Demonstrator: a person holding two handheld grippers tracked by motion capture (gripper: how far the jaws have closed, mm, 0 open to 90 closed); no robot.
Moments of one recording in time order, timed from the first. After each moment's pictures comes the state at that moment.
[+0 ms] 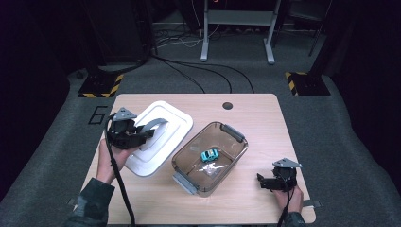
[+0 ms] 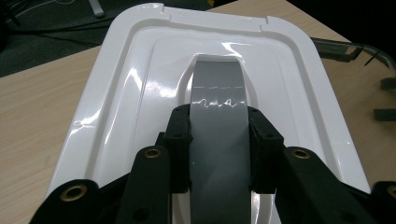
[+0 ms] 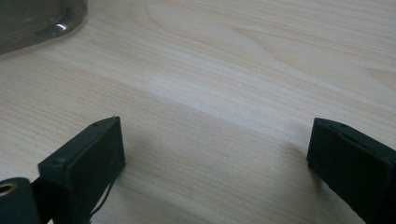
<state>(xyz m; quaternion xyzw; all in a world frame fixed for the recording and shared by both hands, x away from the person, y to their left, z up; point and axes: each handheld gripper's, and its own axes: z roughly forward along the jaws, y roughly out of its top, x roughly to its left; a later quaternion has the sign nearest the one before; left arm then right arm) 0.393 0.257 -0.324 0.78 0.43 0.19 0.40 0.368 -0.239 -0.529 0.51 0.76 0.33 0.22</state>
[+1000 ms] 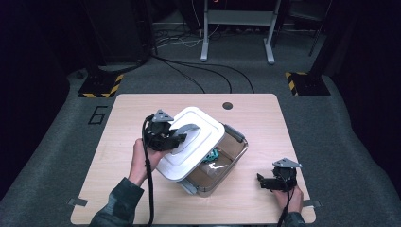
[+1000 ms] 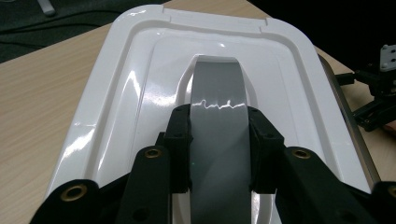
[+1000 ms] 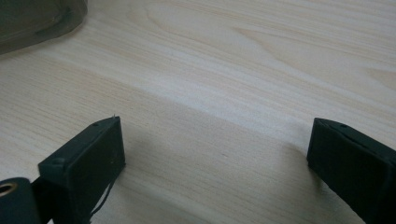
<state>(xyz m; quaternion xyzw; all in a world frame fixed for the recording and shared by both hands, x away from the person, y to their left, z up) 0.398 0.172 -0.334 0.81 0.39 0.15 0.40 0.368 -0.238 -0.529 0.51 0.76 0.33 0.22</state>
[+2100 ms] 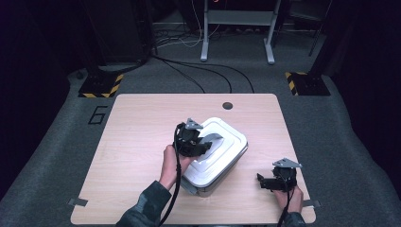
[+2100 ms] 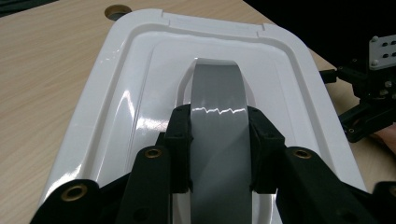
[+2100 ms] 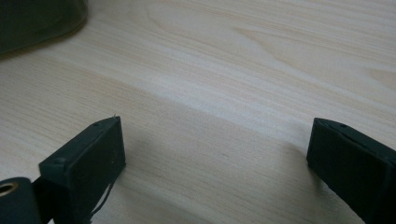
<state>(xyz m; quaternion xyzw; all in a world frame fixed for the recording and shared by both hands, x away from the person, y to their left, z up) 0.406 0.102 -0.376 0.82 0.39 0.11 0.41 0.368 -0.239 -0.529 0.51 0.76 0.33 0.22</state>
